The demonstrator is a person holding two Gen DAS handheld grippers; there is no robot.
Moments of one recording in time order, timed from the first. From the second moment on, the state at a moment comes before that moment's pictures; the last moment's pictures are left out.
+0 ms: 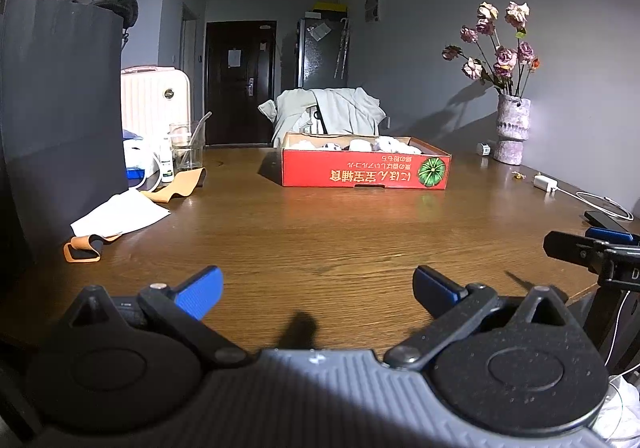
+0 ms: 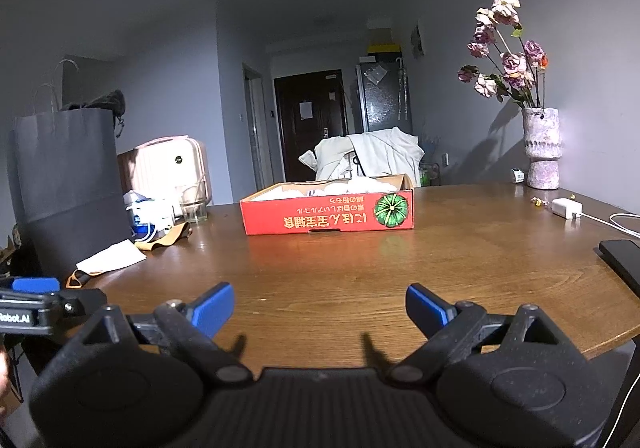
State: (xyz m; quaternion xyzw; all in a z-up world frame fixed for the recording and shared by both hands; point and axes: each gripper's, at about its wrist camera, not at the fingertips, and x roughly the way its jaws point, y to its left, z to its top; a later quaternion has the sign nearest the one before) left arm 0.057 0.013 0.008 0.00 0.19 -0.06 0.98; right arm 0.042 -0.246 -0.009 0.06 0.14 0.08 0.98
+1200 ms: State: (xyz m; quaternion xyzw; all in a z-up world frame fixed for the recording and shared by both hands) left arm 0.055 0.011 0.008 0.00 0.18 -0.07 0.98; right arm 0.034 -0.246 -0.010 0.06 0.13 0.08 0.99
